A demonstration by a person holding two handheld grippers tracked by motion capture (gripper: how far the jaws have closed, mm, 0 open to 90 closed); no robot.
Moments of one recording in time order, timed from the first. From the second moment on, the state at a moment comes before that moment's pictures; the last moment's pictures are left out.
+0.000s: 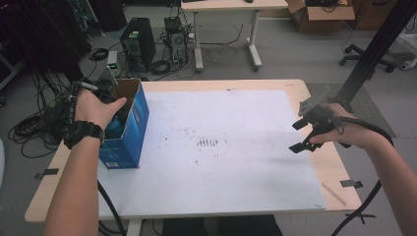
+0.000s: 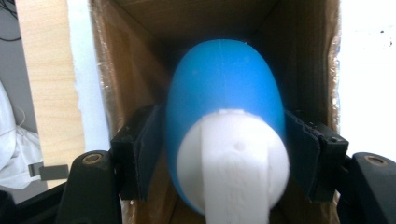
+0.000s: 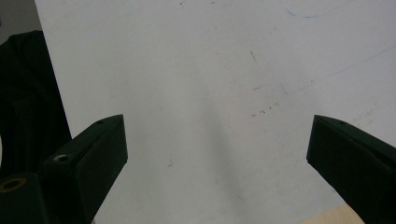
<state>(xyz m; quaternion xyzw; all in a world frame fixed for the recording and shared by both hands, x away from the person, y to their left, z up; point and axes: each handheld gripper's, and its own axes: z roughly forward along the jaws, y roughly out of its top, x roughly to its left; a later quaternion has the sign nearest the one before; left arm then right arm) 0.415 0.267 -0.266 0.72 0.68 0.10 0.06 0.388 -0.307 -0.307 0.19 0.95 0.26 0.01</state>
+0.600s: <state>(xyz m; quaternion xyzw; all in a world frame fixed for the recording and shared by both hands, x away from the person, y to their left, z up) 0.401 0.240 -0.212 0.77 0.63 0.12 0.09 0.388 -0.301 -0.303 0.18 0.95 0.26 0.01</state>
